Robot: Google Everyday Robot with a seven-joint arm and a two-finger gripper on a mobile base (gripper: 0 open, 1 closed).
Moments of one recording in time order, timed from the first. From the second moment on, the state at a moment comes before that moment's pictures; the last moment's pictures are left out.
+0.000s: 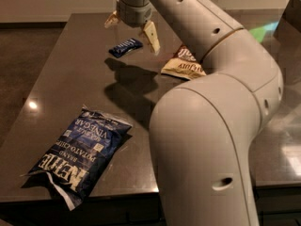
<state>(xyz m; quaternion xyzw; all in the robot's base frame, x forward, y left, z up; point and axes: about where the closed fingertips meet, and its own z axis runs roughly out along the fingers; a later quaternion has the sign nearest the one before) 0.736 0.044 0.913 -0.95 0.27 -0.13 0.11</state>
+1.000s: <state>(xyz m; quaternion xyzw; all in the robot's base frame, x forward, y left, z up) 0.777 0.089 0.883 -0.95 0.22 -0.23 0.05</state>
